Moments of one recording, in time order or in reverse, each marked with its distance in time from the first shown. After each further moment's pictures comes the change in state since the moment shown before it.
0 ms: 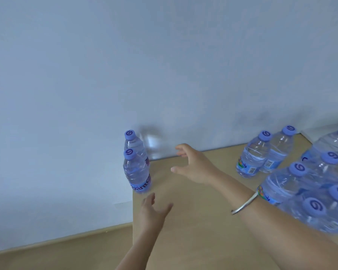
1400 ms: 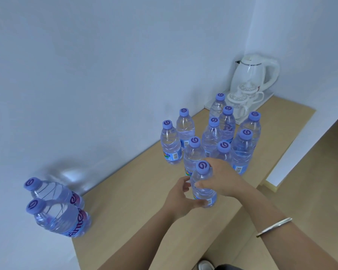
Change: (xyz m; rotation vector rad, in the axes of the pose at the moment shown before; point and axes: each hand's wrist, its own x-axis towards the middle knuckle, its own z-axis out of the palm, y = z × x) left_hand -0.084 0.130 0.142 0.132 -0.958 0.391; right_hand -0.187 0.116 -0.100 0.181 0.424 0.411
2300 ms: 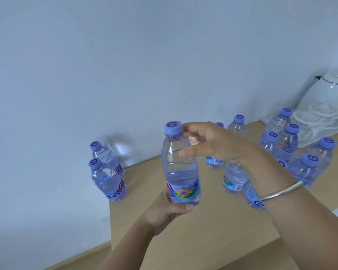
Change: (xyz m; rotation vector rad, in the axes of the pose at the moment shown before) left_hand -0.095 -0.013 -0.077 -0.653 -0.001 0.058; right_hand 0.037 -0.152 0.015 0.223 -0.620 -0.472
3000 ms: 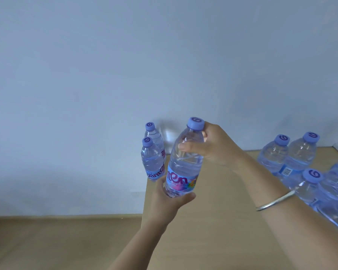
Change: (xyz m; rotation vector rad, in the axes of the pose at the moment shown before) left_hand -0.062 -0.006 -0.021 0.139 0.914 0.199; right_hand 0.070 -0.005 0.084 0.008 -0.042 -0.137
